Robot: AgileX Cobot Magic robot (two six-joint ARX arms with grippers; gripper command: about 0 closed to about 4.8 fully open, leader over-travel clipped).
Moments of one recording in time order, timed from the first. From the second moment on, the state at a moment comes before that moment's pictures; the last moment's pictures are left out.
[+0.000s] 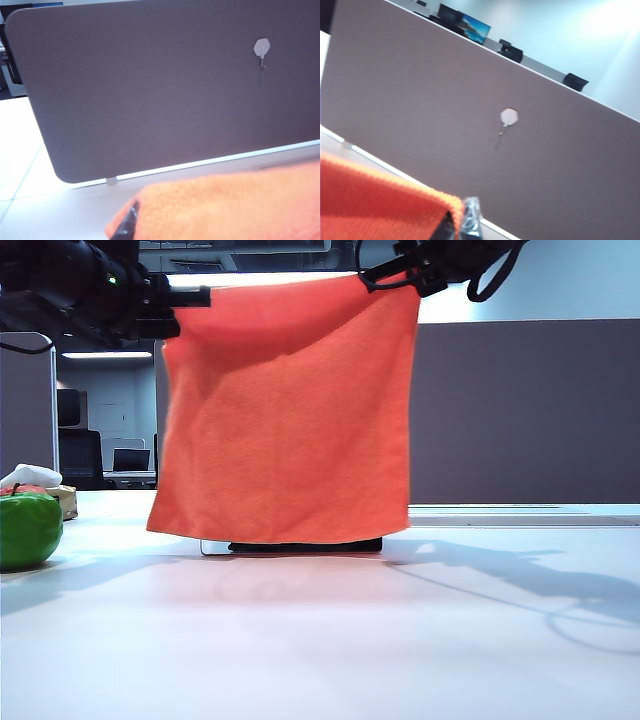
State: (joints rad) left arm -0.33 1.49 0.86 0.70 -0.09 0.11; right arm 0.53 1.48 0.95 0.70 0.29 -0.45
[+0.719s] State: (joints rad) left arm -0.33 1.59 0.90 0.70 -0.14 0.10; right arm 0.50 1.60 0.95 0.82 0.24 -0.45
